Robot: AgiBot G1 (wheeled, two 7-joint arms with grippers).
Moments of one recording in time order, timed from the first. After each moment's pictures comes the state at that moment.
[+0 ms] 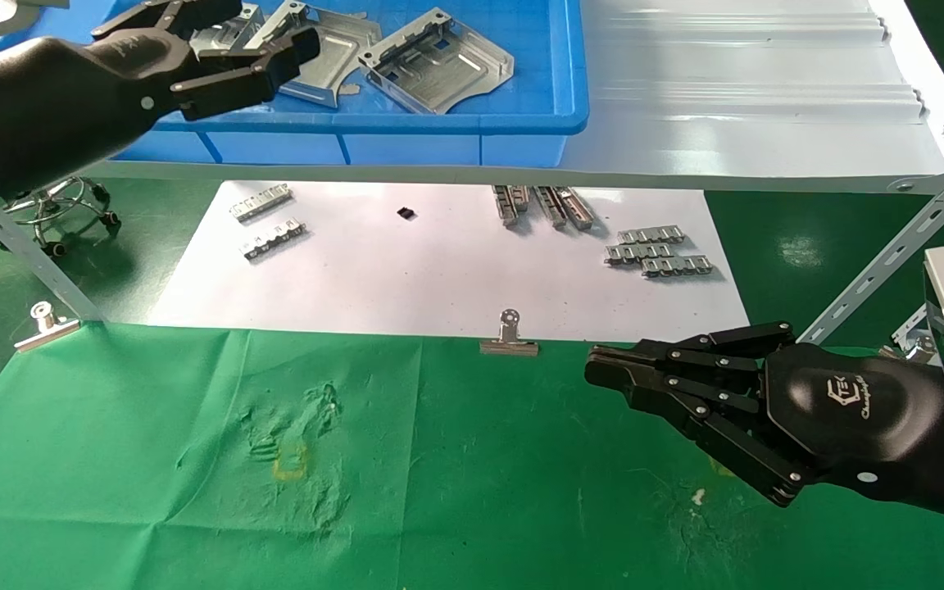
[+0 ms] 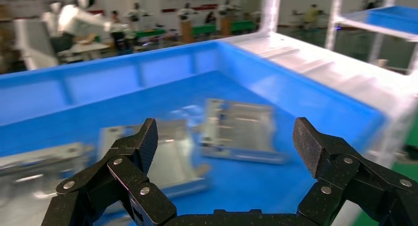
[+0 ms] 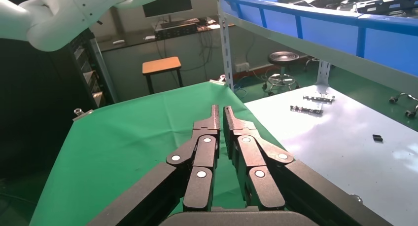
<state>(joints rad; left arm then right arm) -1.42 0.85 0.37 -1.09 1.08 0.83 -0.36 1.05 -0.53 -0.40 1.19 -0.59 -1.37 0.10</state>
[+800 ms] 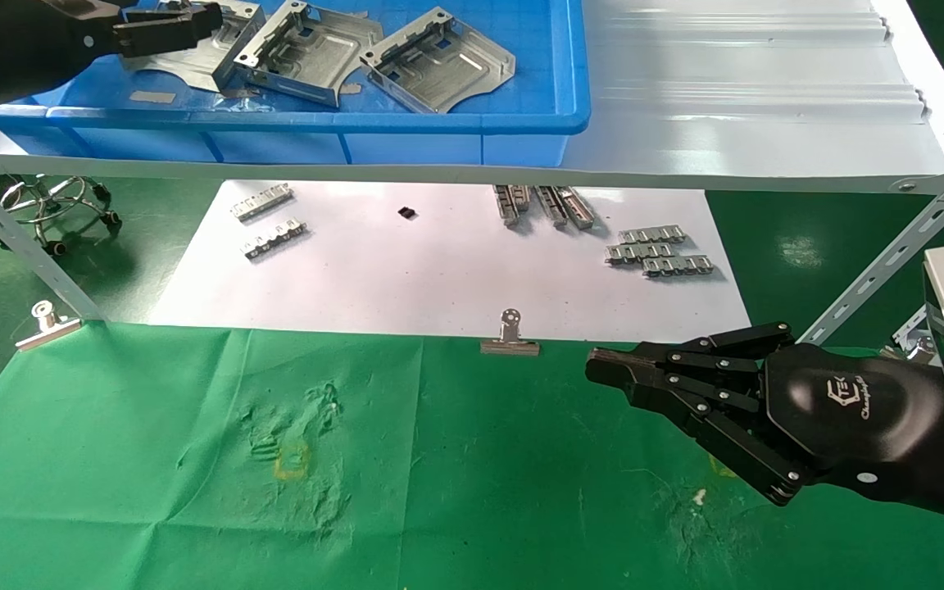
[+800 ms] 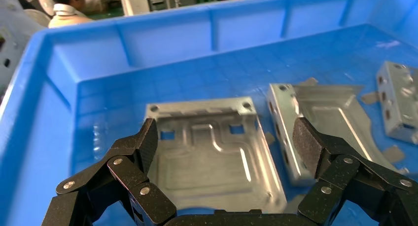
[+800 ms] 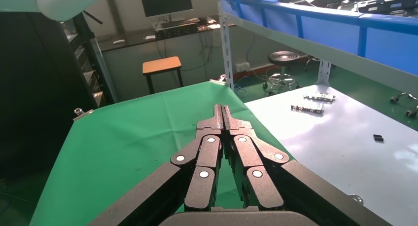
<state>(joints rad) -1.74 0.92 0.54 -0.71 1.42 0.71 -0.56 1.05 -0.53 -0.40 1.19 -0.59 -1.37 0.10</state>
